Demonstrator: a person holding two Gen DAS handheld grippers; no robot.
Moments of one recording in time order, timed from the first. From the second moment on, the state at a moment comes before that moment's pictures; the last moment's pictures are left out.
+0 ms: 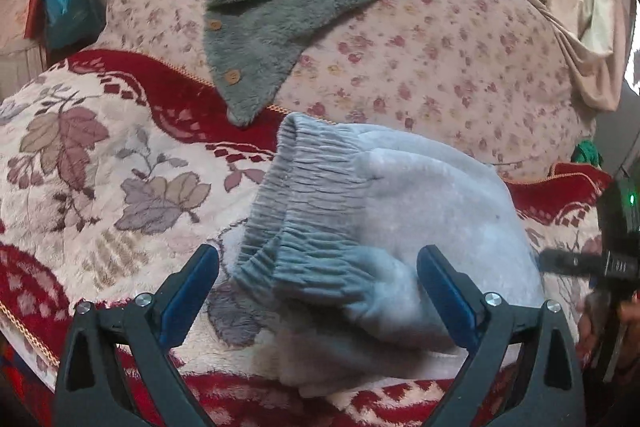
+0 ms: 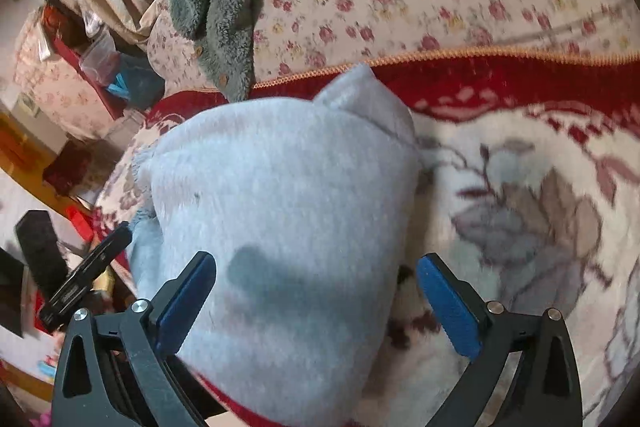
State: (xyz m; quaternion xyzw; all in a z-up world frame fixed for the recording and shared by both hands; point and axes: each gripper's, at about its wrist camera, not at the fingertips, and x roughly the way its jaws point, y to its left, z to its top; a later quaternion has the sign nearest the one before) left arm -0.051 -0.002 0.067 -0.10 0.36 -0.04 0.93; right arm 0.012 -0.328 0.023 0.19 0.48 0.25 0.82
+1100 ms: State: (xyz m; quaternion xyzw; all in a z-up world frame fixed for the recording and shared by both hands) left arm -0.028 0.004 0.023 -0.16 0.40 -0.07 0.90; right arm 0.023 -0.338 -0.016 0.28 0.48 0.31 0.77
